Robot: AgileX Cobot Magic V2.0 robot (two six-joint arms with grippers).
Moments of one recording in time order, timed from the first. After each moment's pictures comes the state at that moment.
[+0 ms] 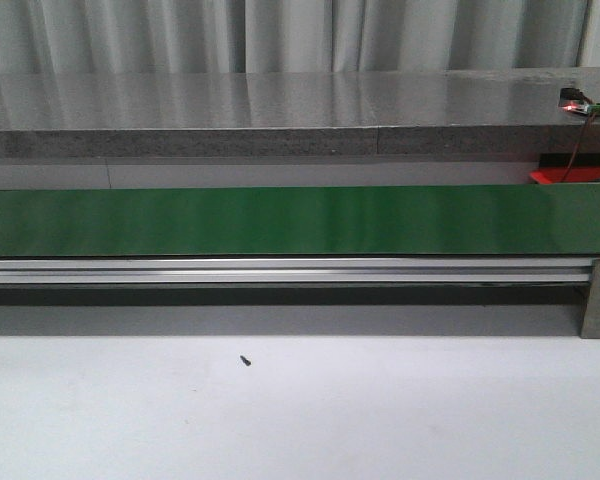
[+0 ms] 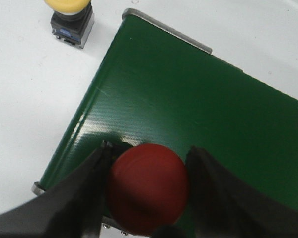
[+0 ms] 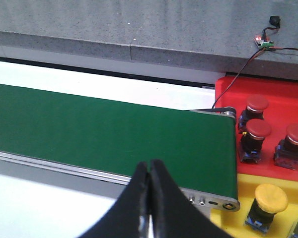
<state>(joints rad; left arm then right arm) 0.29 1.63 -1.20 -0.24 0.69 0.01 -0.07 0.50 -0.53 0.50 0.49 -0.47</state>
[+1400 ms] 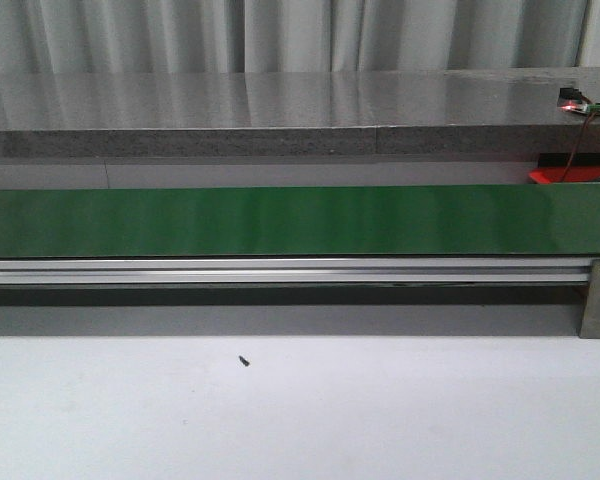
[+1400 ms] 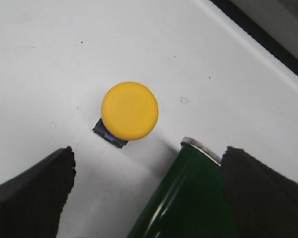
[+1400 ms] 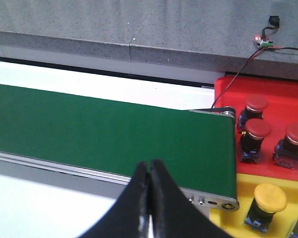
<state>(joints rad) 0.40 1.94 -1.47 -0.29 0.58 -0.08 -0.07 0.50 -0.53 0.50 0.49 -0.47</state>
